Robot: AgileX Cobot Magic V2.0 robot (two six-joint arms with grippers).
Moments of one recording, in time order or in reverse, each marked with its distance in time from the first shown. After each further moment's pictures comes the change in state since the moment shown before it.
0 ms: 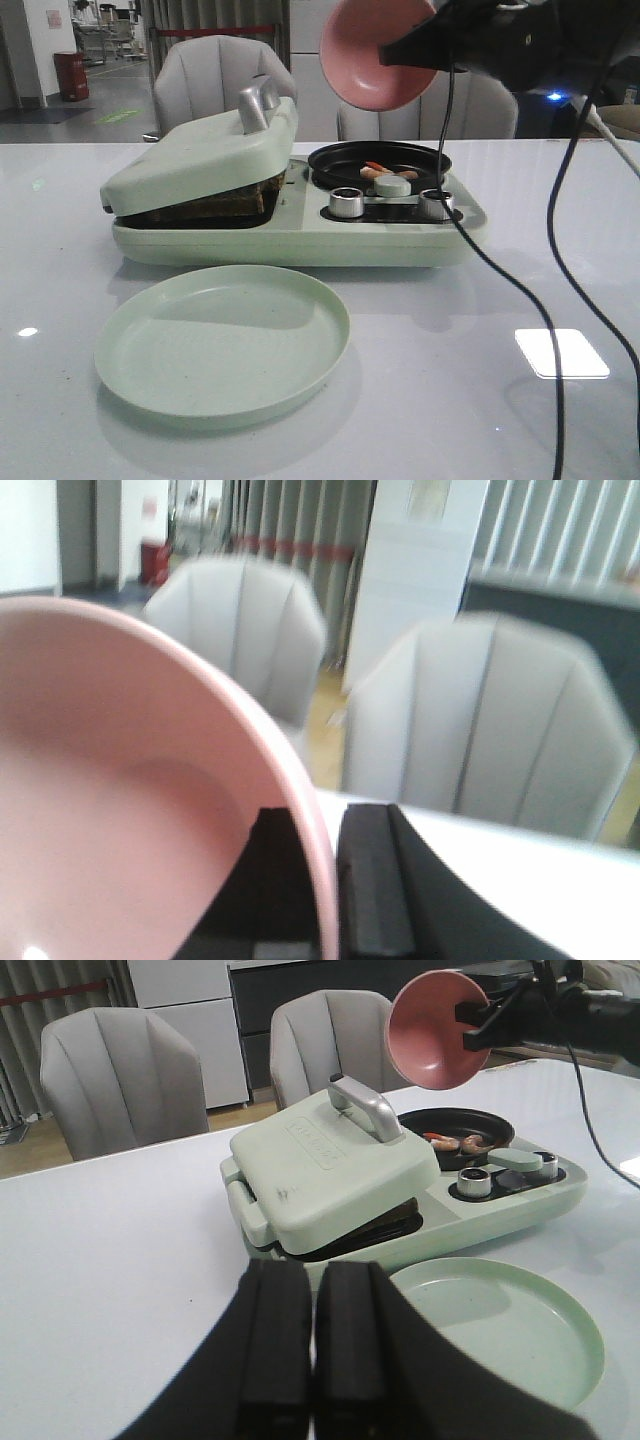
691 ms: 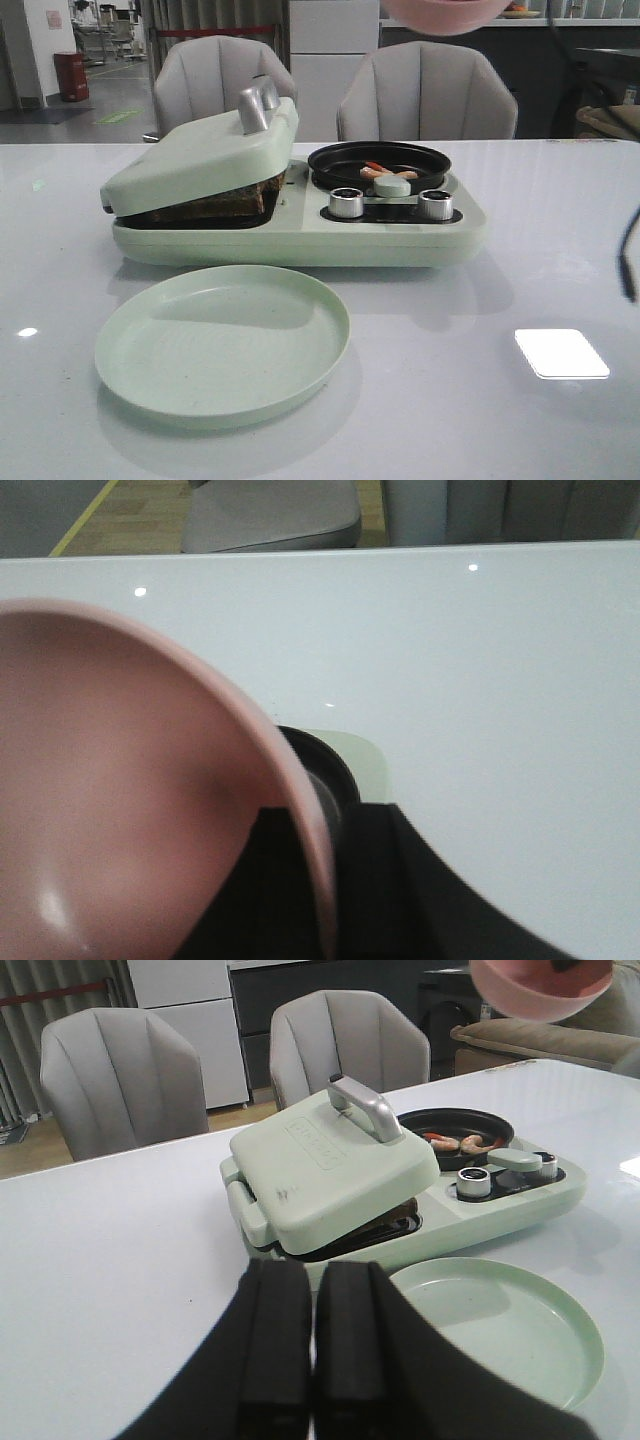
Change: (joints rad) left arm 0.000 0.000 0.000 0.000 0.000 0.000; right arm -0.137 -0.471 -0.017 0.076 1.024 0.153
